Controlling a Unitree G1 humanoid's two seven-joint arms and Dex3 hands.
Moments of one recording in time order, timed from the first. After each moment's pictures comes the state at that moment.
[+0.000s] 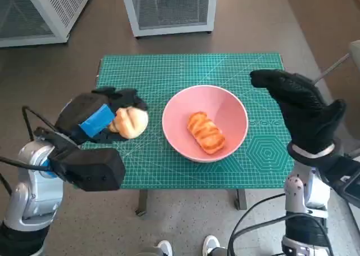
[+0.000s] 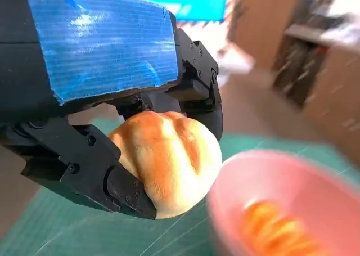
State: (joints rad) left arm -0.50 0.61 -0.11 -0.33 0.51 0.21 -0.48; right arm -0.52 -0.18 -0.19 0.23 0.52 -0.50 0.74
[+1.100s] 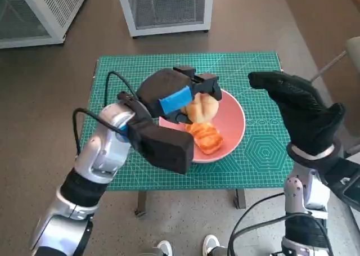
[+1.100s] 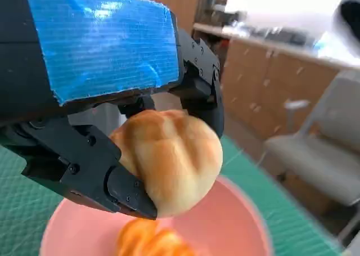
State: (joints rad) left arm -0.81 0.37 -0.39 0.15 0.61 -0.01 -0.39; right arm -0.50 -0.18 -0.19 0.19 0.51 -0.51 0.73
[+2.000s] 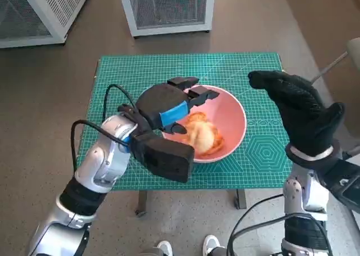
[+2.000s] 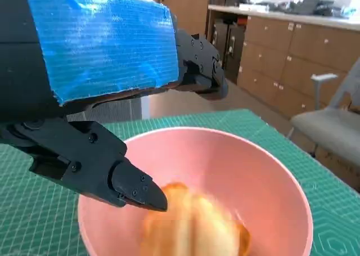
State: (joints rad) left arm -0.72 0.40 -0.38 0.05 0.65 0.02 -0.42; right arm -0.49 -0.18 -0.17 0.17 0.50 -0.50 0.69
